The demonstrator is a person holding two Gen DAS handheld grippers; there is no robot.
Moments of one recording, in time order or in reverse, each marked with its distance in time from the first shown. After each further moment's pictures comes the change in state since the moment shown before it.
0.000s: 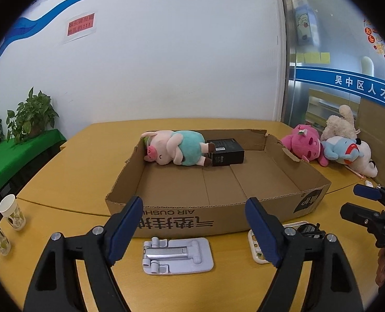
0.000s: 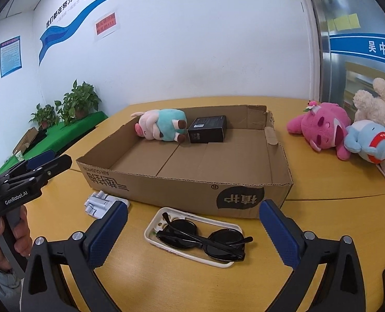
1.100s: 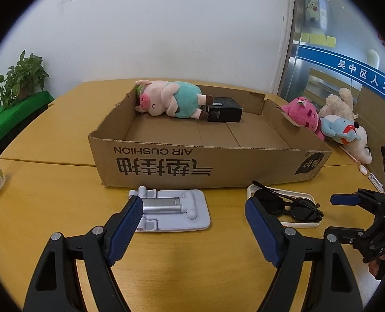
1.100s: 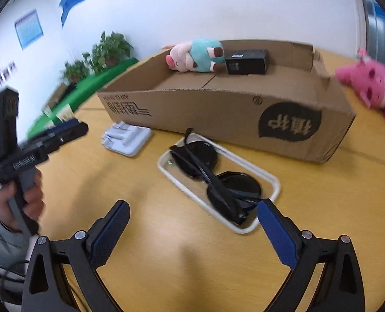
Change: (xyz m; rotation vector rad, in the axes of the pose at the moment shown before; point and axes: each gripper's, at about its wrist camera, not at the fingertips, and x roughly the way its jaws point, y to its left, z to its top) left arm 0.028 0.016 -0.043 -0.076 0.189 -0.087; right arm 0.052 -0.001 -0.052 -0.089 0.314 0.204
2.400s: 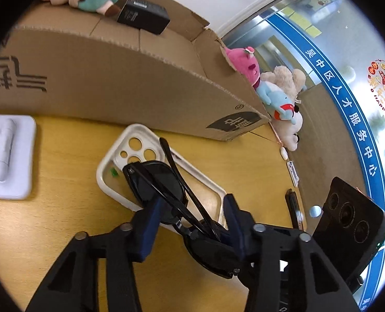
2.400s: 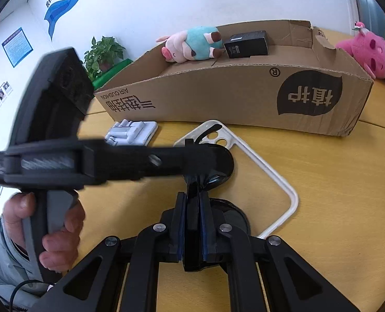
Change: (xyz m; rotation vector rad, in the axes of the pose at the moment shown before) left arm 0.109 -0.064 -0.009 -0.273 0.448 -0.577; right arm 0.026 0.007 -0.006 0.147 0.023 0.071
